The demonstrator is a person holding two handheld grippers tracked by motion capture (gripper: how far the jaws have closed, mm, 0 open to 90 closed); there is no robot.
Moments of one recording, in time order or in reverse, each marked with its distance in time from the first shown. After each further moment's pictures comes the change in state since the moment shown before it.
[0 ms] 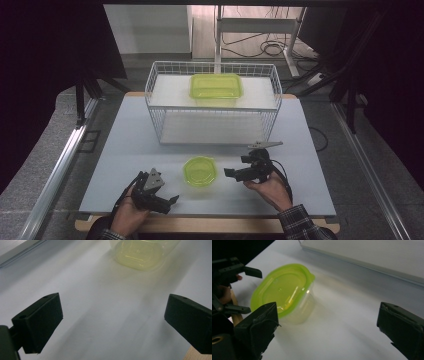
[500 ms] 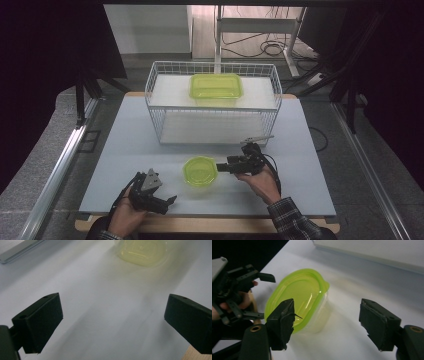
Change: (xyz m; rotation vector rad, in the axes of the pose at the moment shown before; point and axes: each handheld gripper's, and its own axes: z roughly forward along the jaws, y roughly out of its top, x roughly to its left) left arm 0.002 -0.004 -0.003 0.011 0.008 -0.004; right arm -0.006 0.014 0.025 0.052 0.141 0.081
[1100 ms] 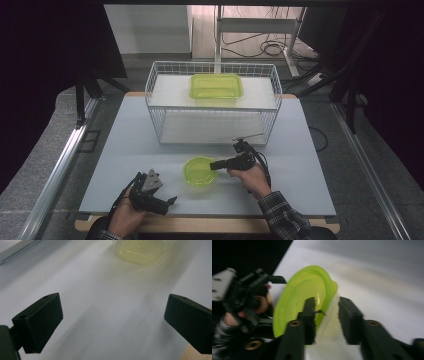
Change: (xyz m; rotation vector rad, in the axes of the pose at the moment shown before) left arm -0.001 0.000 0.000 0.002 -0.006 0.012; right arm -0.015 0.007 0.031 0.087 0.160 0.173
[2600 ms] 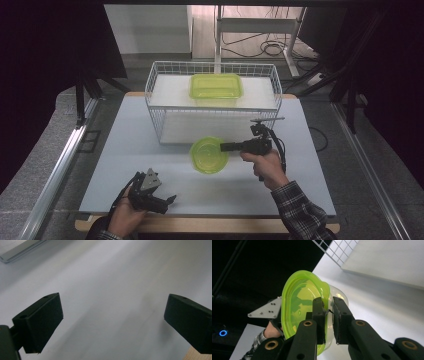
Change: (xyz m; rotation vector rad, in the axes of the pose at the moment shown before) left arm 0.002 0.000 -0.001 -0.006 0.012 -0.021; right arm 0.043 0.033 -0.070 -0.134 0.056 0.012
